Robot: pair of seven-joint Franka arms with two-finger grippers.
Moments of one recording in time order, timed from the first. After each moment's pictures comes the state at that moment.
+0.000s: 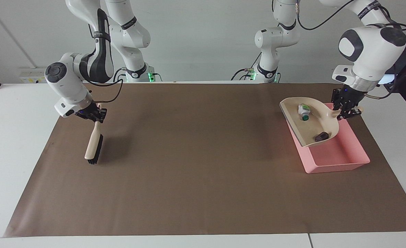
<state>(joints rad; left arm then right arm) 0.16 -0.04 0.00 -1.94 0.04 1.97 1.64 -0.22 -0.06 0.03 -2.33 -0.05 2.12 -0.14</state>
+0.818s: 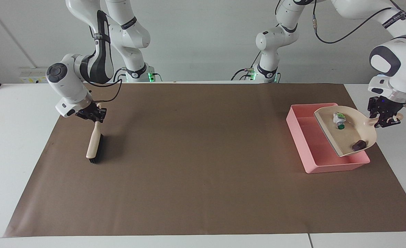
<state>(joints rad) 0.29 0.14 0.00 -1.79 0.25 2.03 1.77 -0.24 -0.07 0.03 -2.37 -0.05 2.16 -0.20</state>
